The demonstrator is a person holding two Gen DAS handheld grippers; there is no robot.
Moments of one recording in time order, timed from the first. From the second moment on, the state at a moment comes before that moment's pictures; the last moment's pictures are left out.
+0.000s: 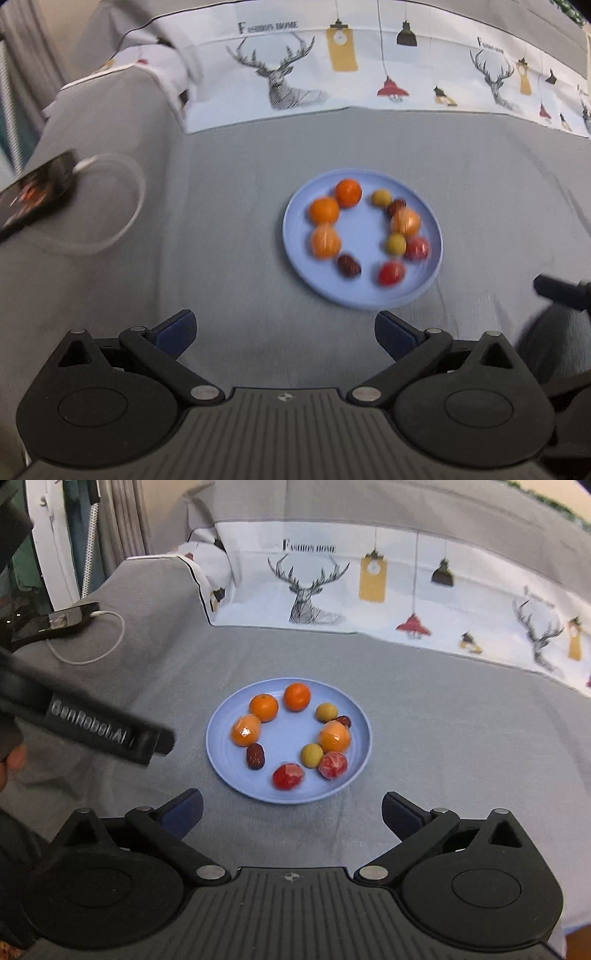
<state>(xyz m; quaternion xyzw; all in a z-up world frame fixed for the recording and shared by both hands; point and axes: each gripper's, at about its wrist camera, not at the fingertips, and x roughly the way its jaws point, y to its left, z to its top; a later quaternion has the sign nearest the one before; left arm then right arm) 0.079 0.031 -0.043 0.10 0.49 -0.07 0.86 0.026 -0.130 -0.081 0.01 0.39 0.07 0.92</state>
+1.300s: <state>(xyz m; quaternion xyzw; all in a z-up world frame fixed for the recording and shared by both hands) -0.020 0.043 -0.013 0.08 0.43 -0.05 0.90 -0.072 -0.107 -0.038 -0.04 0.31 0.03 0.95</state>
